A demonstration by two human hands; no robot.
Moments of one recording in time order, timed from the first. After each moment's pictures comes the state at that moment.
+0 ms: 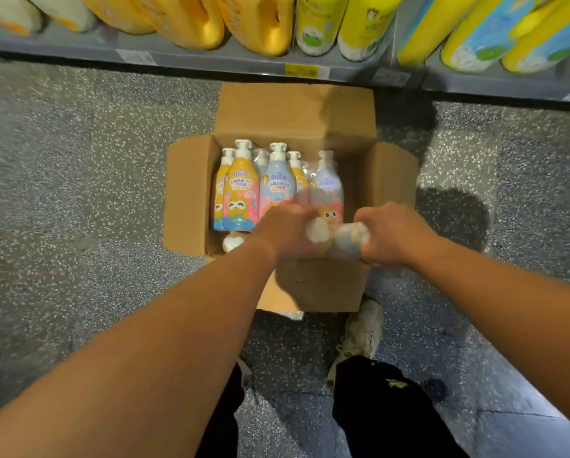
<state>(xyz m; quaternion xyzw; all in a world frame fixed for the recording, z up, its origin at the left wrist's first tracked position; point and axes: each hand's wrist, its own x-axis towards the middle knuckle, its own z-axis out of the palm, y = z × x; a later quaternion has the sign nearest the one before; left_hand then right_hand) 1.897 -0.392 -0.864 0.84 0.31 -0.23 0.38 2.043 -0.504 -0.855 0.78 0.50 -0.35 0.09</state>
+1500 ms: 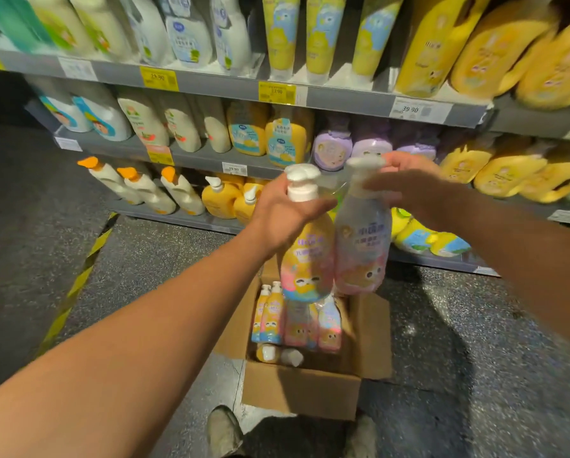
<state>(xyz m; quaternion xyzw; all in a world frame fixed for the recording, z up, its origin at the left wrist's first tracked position) 1.907 -0.273 -0.483 0.67 0.35 0.25 0.60 2.085 -0.358 -0.446 0.67 0.32 -0.48 -0.46</state>
